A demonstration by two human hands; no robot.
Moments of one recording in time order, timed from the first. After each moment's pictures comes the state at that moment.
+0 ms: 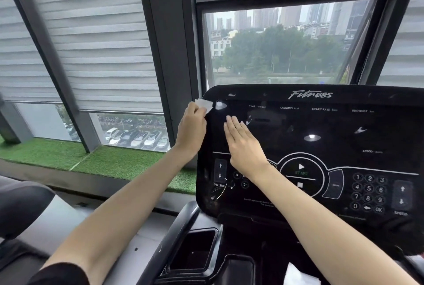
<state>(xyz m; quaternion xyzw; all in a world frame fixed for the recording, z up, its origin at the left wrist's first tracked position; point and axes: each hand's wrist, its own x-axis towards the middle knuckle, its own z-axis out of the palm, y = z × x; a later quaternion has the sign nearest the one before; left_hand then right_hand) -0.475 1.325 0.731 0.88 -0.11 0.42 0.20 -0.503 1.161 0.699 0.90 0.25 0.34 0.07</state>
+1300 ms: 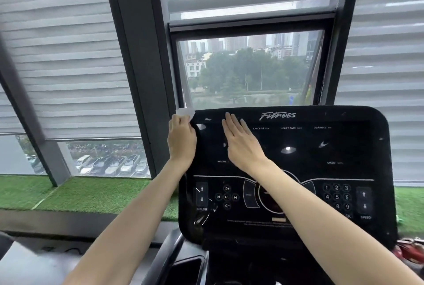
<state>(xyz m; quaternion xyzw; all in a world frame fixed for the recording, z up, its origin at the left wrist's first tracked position) -0.460 1.286 0.762 0.86 -0.04 0.42 0.29 -0.491 1.117 0.754 0.92 0.20 0.35 0.01</state>
